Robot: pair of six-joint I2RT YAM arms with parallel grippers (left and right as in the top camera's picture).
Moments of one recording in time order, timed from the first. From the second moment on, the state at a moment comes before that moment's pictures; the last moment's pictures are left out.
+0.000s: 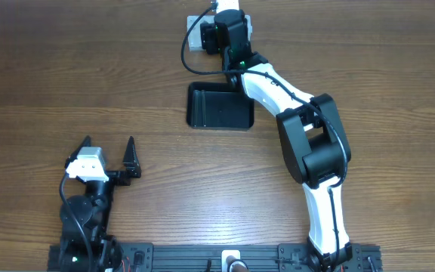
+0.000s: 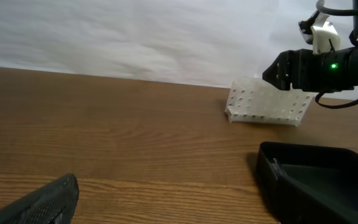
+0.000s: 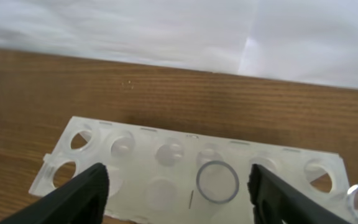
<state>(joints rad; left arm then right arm) -0.08 0.02 0.01 -0.07 -0.03 -0.12 0.43 2.26 1.63 0.15 0.18 0.16</state>
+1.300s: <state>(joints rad) -0.08 0.02 0.01 -0.07 -0.03 -0.12 0.43 2.26 1.63 0.14 0.24 0.16</state>
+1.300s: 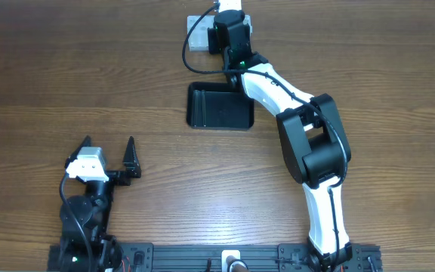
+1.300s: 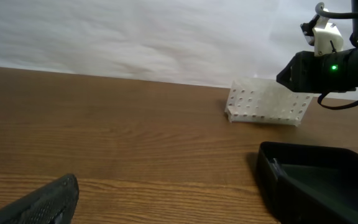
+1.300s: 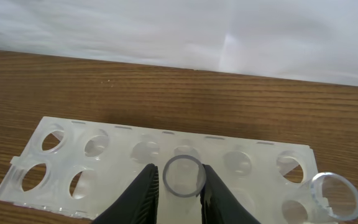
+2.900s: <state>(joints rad) -0.08 0.02 0.01 -0.07 -0.03 -0.12 0.43 1.81 1.60 -0.66 0.10 0.31</state>
